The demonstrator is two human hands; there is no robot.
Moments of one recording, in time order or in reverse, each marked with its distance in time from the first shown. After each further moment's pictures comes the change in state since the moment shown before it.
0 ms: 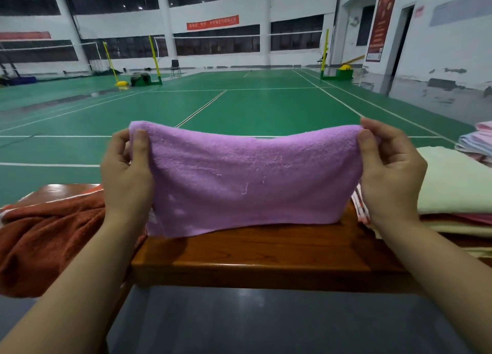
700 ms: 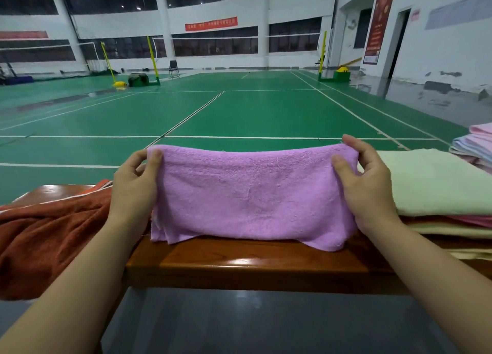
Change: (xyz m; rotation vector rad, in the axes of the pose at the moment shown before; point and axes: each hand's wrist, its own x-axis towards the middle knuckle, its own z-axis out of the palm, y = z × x) left_hand -0.006 -0.015 0.007 -0.026 -0.176 -0.289; right_hand 0.000 0.033 -0.004 -0.196 -0.175 0.228
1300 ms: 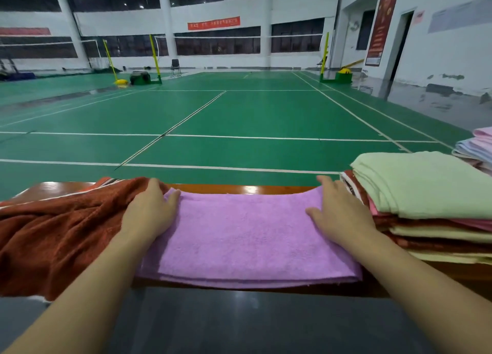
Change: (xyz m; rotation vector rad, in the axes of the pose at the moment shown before) left_hand 0.005 -0.047 0.000 0.935 -0.172 -0.125; right_hand -0.019 0.019 0.018 -1.055 -0.497 0.044
